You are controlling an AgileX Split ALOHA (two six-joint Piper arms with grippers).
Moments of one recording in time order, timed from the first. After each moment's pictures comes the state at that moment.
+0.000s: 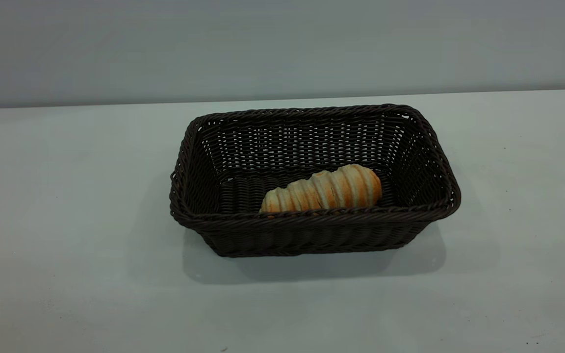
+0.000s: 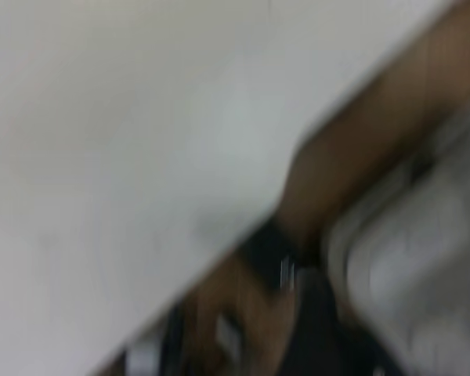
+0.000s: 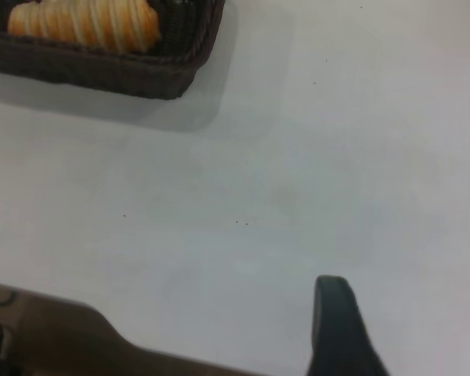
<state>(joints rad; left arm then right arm) -0.56 0.48 -0.51 -0.03 1.09 0.10 0.15 0.06 -0.47 0.05 1.14 -0.09</state>
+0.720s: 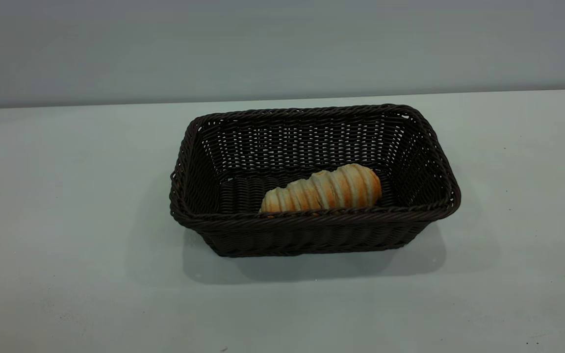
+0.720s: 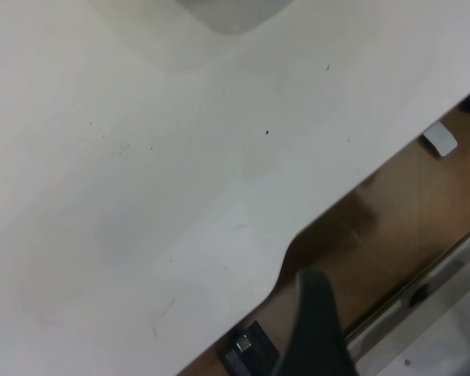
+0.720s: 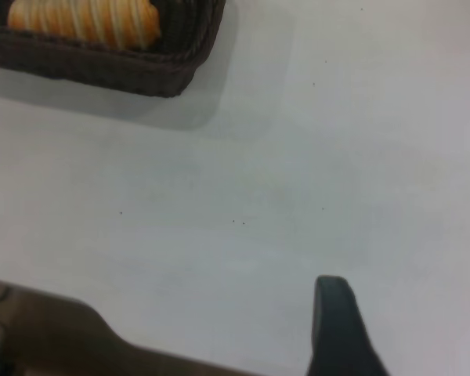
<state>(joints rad) -0.56 0.22 -0.49 -0.04 1.12 0.08 0.15 0.06 -0.47 0.05 1.14 -0.11</state>
